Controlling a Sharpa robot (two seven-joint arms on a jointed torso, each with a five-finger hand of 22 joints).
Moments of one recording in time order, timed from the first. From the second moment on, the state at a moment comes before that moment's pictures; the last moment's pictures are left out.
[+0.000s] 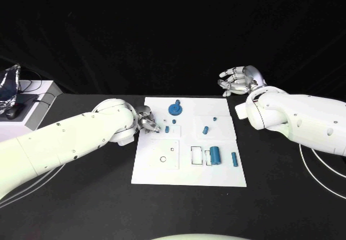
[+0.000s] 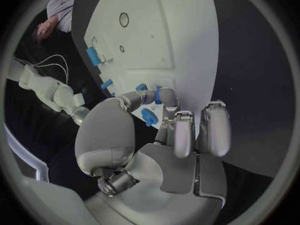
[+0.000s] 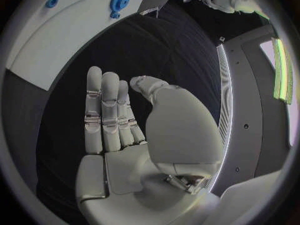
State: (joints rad) left arm 1.23 -0.60 0.06 1.31 -1.19 0.09 -0.53; left_hand 0.99 -0.23 0.81 0.07 0.51 0.83 0.04 0.85 0.80 1.24 -0.04 1.03 0.59 1.47 -0.09 1.57 1.31 0.06 1.42 0.03 1.45 1.31; right arm 1.36 -0.77 -0.11 1.31 -0.52 -0.69 0.10; right_hand 1.31 -0.26 0.52 0.14 0.48 0.80 0.16 0.31 0.55 1.07 0.07 0.71 0.69 1.32 -0.01 0.75 0.64 0.18 1.17 0.10 0.39 0.74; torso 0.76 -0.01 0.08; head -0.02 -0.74
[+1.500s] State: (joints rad) left arm 1.23 -0.60 0.05 1.29 -1.16 0.09 -0.54; left_hand 0.94 -0.24 0.59 0.23 0.50 0.85 0.03 0.86 0.75 1.25 -0.04 1.04 0.60 1.46 -0.09 1.57 1.31 0.06 1.43 0.02 1.45 1.31; right arm 1.36 -0.77 -0.11 1.31 -0.52 -0.69 0.10; right_hand 1.31 -0.26 0.52 0.14 0.48 0.79 0.16 0.31 0.55 1.06 0.07 0.71 0.69 1.32 -0.01 0.75 0.64 0.18 1.17 0.10 0.38 0.74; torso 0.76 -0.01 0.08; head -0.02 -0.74
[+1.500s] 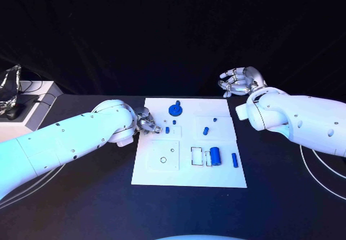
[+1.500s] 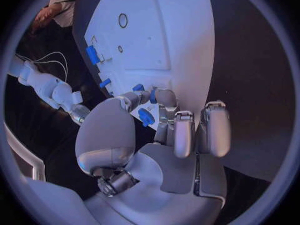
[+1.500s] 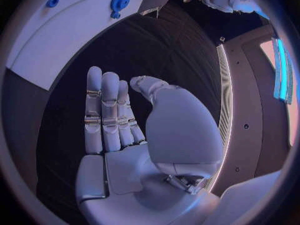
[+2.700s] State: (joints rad) left arm 1.23 -0.60 0.06 1.28 -1.13 0.08 -0.54; left_hand 0.95 -0.24 0.36 0.29 0.44 0.85 0.03 0.86 0.72 1.24 -0.03 1.05 0.59 1.46 -0.09 1.57 1.31 0.06 1.43 0.02 1.45 1.31; right arm 1.35 -0.77 -0.11 1.31 -0.53 -0.69 0.10; right_hand 1.31 -0.26 0.52 0.13 0.48 0.79 0.16 0.31 0.55 1.06 0.07 0.71 0.68 1.32 -0.01 0.74 0.64 0.18 1.17 0.10 0.38 0.74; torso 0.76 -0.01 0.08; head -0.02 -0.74
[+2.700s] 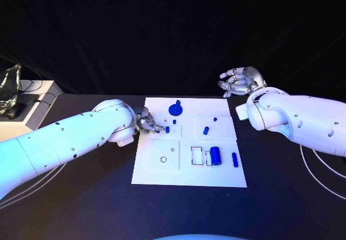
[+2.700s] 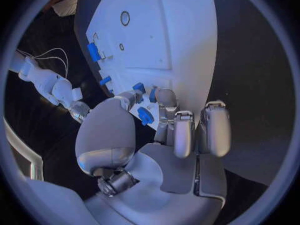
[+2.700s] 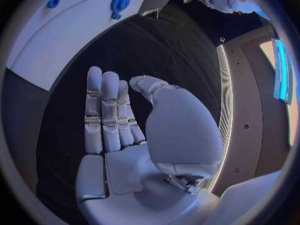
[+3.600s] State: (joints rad) left arm 1.22 -0.63 0.06 1.32 -1.13 0.06 -0.56; left_hand 0.96 -0.23 0.32 0.29 0.41 0.85 0.03 0.85 0.71 1.24 -0.03 1.05 0.59 1.46 -0.09 1.57 1.31 0.06 1.43 0.02 1.45 1.31; right arm 1.35 -0.77 -0.11 1.31 -0.53 -0.68 0.10; right_hand 1.31 -0.26 0.52 0.12 0.48 0.79 0.16 0.31 0.55 1.07 0.07 0.71 0.68 1.32 -0.01 0.73 0.64 0.18 1.18 0.10 0.38 0.74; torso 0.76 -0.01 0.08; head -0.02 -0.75
